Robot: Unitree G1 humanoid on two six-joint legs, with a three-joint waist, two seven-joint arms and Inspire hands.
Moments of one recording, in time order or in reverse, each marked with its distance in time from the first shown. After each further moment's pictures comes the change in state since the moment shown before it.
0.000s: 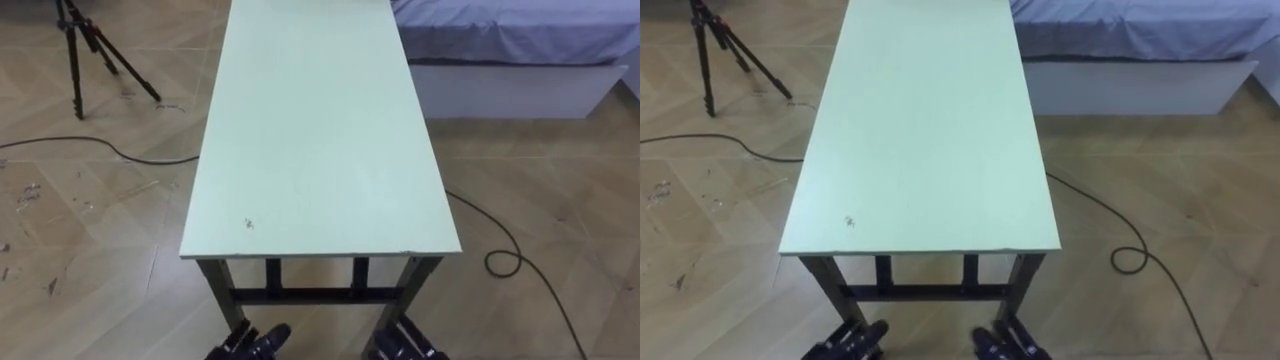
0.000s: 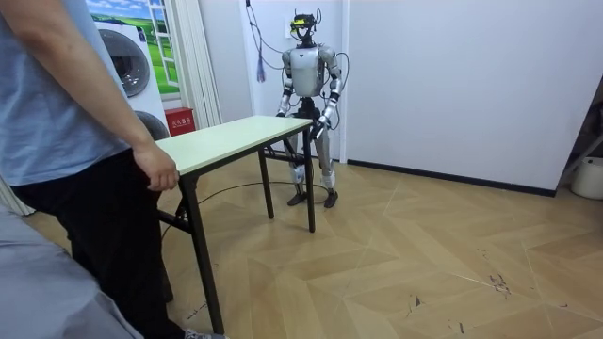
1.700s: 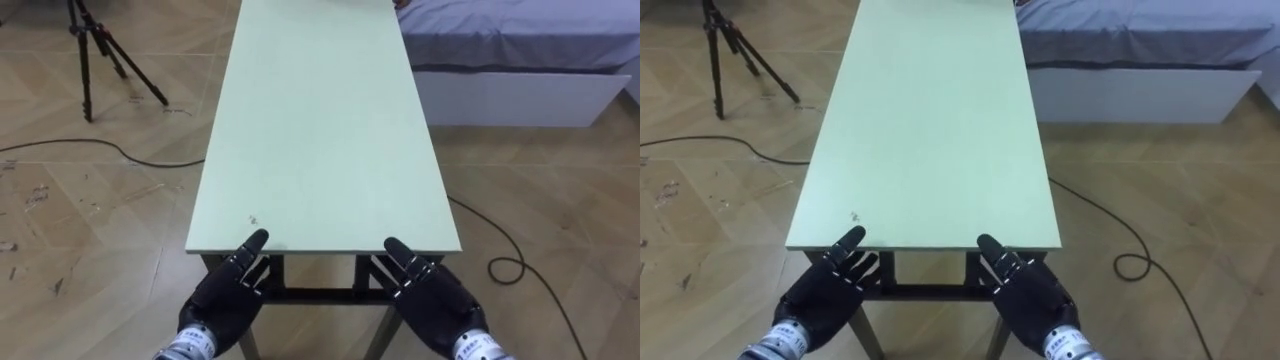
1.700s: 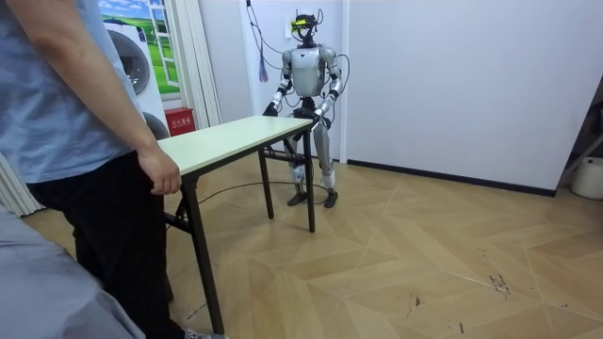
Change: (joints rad) left arm -0.152 0.023 0.134 -0.109 -0.338 0.142 0.168; right arm -0.188 -0.069 -0.080 -0.121 0.230 0.140 -0.177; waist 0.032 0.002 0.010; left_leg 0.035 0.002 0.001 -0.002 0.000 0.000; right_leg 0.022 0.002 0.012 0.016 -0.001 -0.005
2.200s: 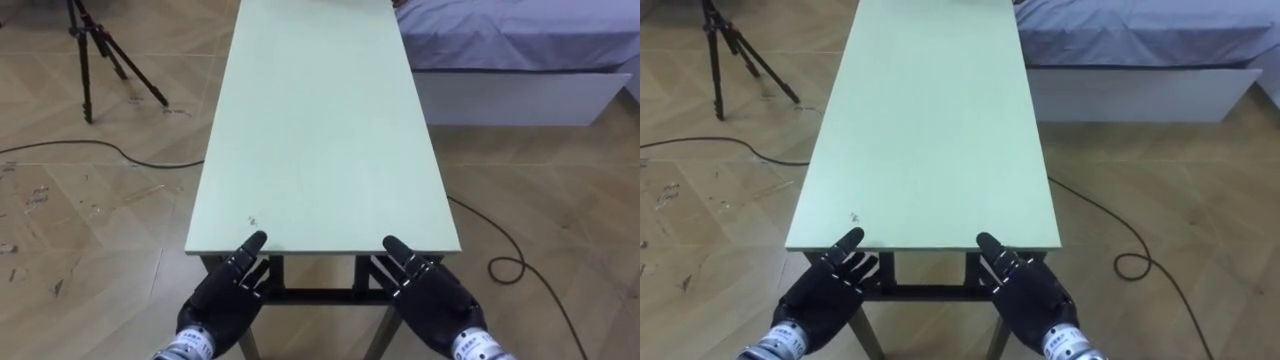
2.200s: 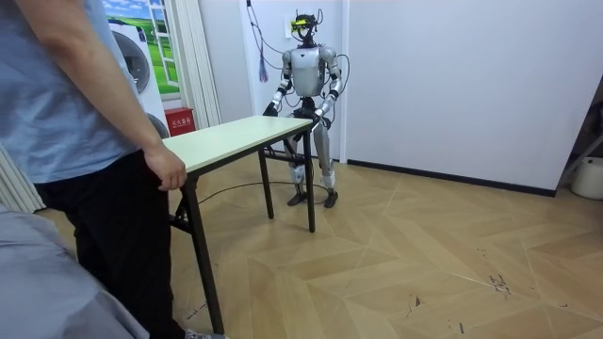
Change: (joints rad) left arm 0.000 -0.003 0.028 0.009 -0.028 0.040 0.001; right arm -0.006 0.001 -0.002 -0.007 0.002 0.014 -0.023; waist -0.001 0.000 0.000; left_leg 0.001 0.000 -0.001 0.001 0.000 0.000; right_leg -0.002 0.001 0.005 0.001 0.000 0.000
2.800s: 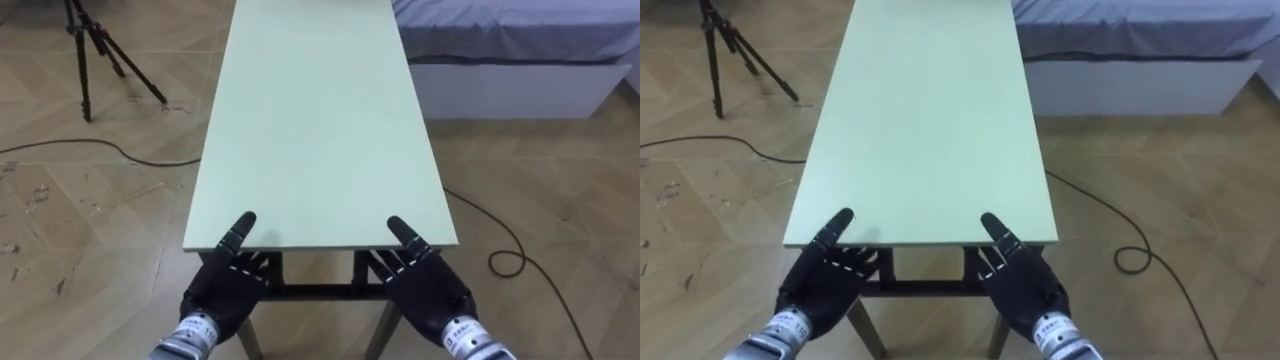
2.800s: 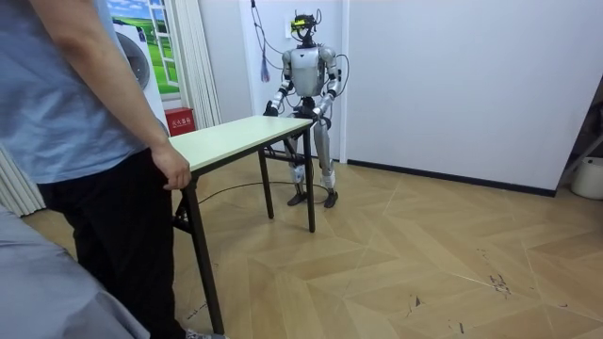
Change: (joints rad) left arm -0.033 -0.081 0.079 -0.039 -0.061 0.005 0.060; right arm -0.033 0.084 -0.049 -0.005 0.120 0.024 -0.052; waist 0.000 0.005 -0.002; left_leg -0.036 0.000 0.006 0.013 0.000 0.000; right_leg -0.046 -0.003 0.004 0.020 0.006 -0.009
